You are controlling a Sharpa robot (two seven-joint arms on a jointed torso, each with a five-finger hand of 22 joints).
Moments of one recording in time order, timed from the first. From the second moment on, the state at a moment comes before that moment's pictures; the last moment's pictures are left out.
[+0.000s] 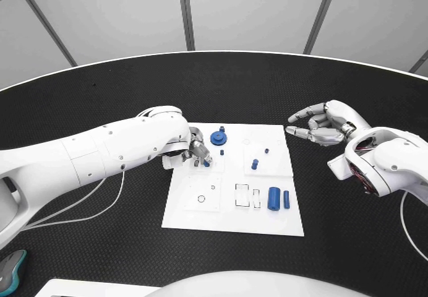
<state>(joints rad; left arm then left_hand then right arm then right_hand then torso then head) 1.28 -0.53 -0.07 1.24 -0.98 0.22 -0.70 1.14 -0.21 0.76 0.14 0.30 0.81 0.07 0.81 0.81 1.31 -0.01 1.25 1.12 1.46 -0.07 1.51 1.31 0.08 1.43 0.03 1.43 1.24 1.29 -1.07 -0.11 1.75 -0.80 -0.57 -0.06 1.36 -0.20 0.32 0.21 0.36 0.88 0.16 0.24 0.34 1.44 0.07 1.40 1.31 1.47 0.00 1.54 1.31 0.01 1.47 0.10 1.50 1.31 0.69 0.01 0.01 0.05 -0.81</state>
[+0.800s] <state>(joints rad) 1.28 -0.52 -0.07 1.22 -0.98 0.24 -0.70 1.06 -0.23 0.68 0.13 0.30 0.85 0.03 0.78 0.78 1.31 -0.03 1.25 1.09 1.47 -0.08 1.51 1.31 0.08 1.43 0.03 1.43 1.24 1.29 -1.07 -0.11 1.75 -0.80 -0.57 -0.06 1.36 -0.20 0.32 0.22 0.36 0.88 0.16 0.24 0.34 1.44 0.07 1.40 1.31 1.47 0.00 1.54 1.31 0.02 1.47 0.10 1.49 1.31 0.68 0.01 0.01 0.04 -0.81</state>
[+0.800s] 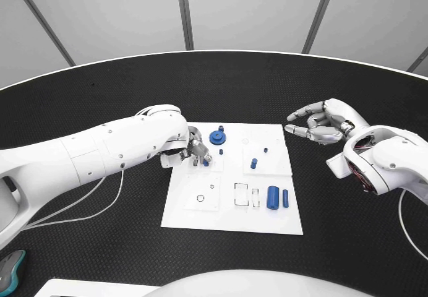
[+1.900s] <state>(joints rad) 1.28 -0.54 -0.07 1.22 -0.94 0.22 -0.70 1.06 -0.24 0.44 0.29 0.37 0.85 0.05 0.77 0.78 1.31 -0.03 1.25 1.11 1.47 -0.08 1.51 1.31 0.08 1.44 0.03 1.43 1.24 1.29 -1.07 -0.11 1.73 -0.80 -0.57 -0.06 1.35 -0.20 0.31 0.23 0.36 0.88 0.16 0.24 0.34 1.44 0.07 1.40 1.31 1.47 0.00 1.54 1.31 0.01 1.47 0.10 1.48 1.31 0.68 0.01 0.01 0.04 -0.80</state>
